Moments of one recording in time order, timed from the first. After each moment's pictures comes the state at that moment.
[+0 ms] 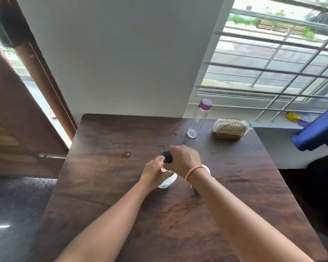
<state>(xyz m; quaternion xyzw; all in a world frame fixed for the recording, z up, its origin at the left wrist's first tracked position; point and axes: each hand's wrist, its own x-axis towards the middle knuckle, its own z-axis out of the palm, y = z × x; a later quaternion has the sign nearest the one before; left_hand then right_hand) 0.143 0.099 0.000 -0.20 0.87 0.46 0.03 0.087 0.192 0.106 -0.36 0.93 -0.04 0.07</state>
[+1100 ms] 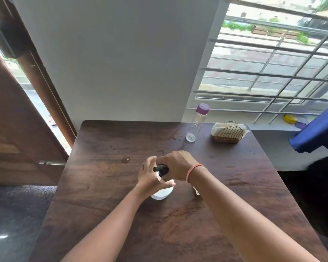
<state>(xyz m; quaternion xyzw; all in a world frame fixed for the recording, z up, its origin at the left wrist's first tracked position) 0.160 0.096 0.006 -0.24 0.87 0.43 -0.02 0.087 0.190 0.124 -0.51 0.85 0.03 0.11</state>
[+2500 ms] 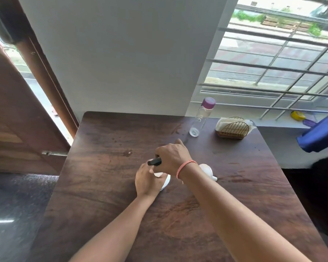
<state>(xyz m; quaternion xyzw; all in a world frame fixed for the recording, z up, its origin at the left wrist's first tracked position) 0.174 0.115 -0.009 -0.33 0.84 0.39 -0.19 0.094 0.166 0.110 -0.47 0.88 0.02 0.08</state>
